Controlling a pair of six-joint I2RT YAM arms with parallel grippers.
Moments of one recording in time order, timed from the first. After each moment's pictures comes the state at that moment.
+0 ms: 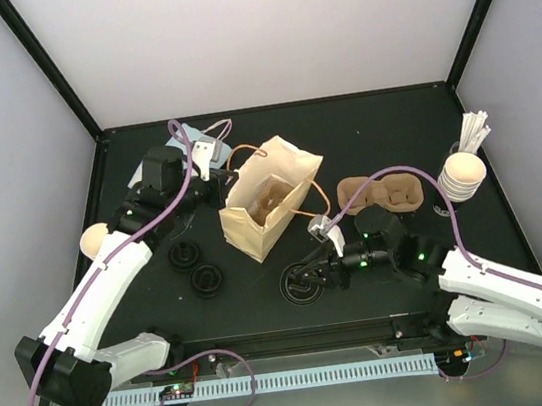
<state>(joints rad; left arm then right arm) -0.44 1.16 1.13 -0.50 0.32 -0.21 0.92 0.87 0.56 -0.16 -0.55 0.36</state>
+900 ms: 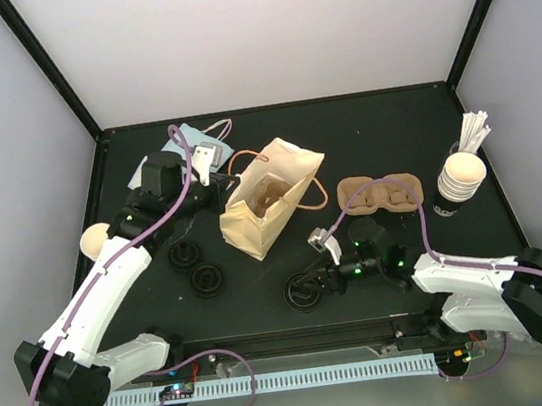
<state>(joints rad) -0.43 1.13 1.08 -0.47 0.37 -0.21 0.82 1.14 0.30 0.31 -0.66 0.39</state>
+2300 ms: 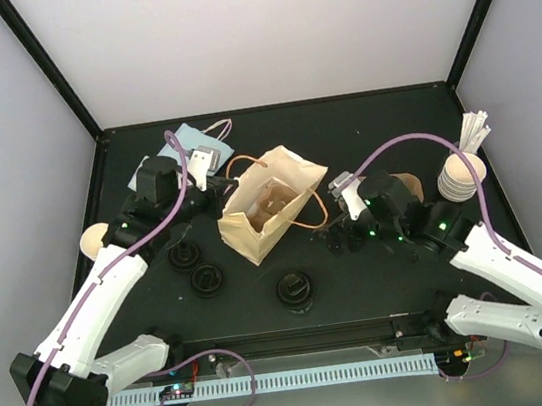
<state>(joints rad) -0.43 1.08 1.06 -0.48 0.38 -0.18 0.82 0.92 0.97 -0.72 -0.06 0.20</state>
